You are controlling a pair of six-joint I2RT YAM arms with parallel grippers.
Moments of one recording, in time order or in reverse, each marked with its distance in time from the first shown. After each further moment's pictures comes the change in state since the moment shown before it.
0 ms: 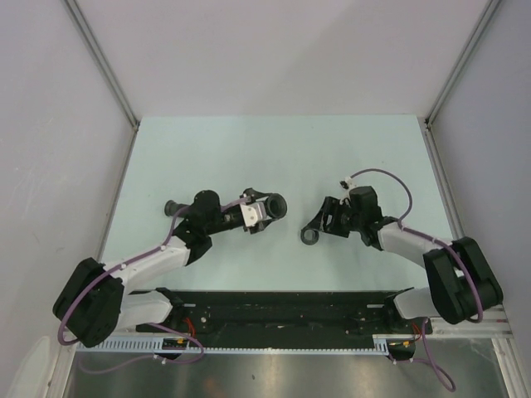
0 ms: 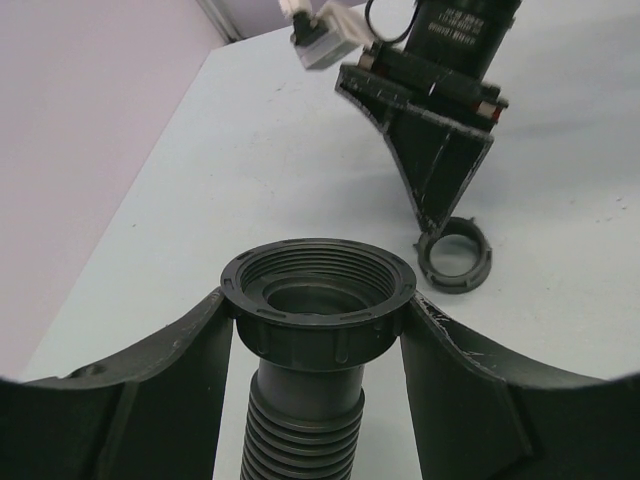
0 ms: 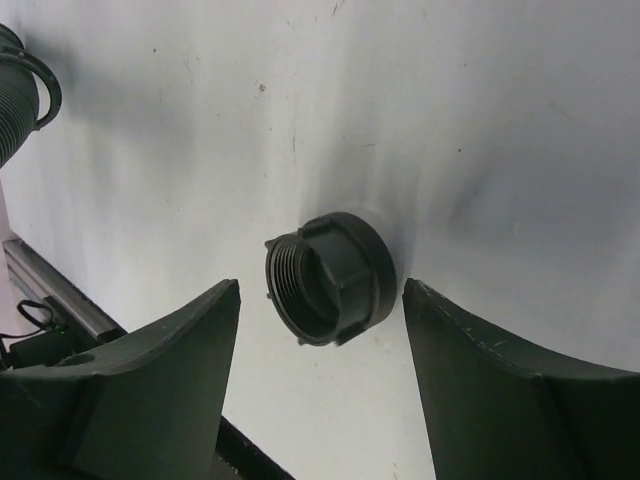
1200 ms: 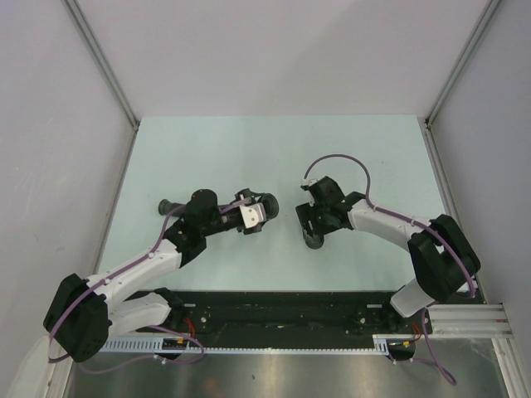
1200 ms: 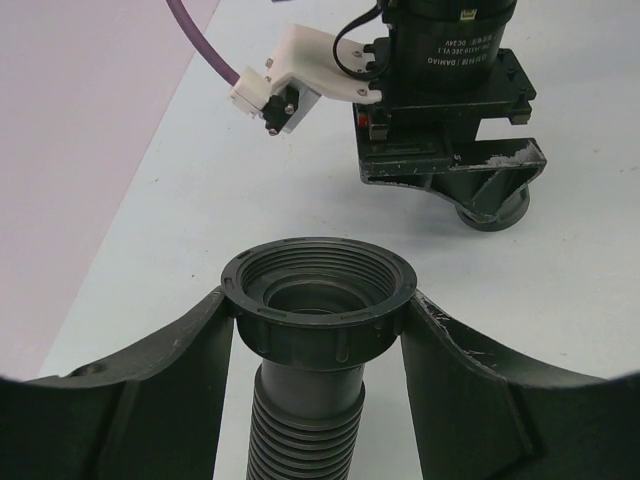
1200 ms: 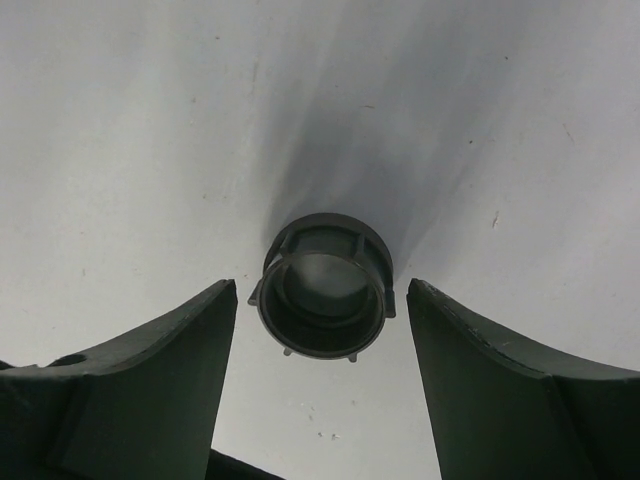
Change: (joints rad) left arm -0.017 -0.117 0.047 -0.264 -0.115 0.097; right arm 0.259 0.146 0.388 -0.576 0.372 -0.391
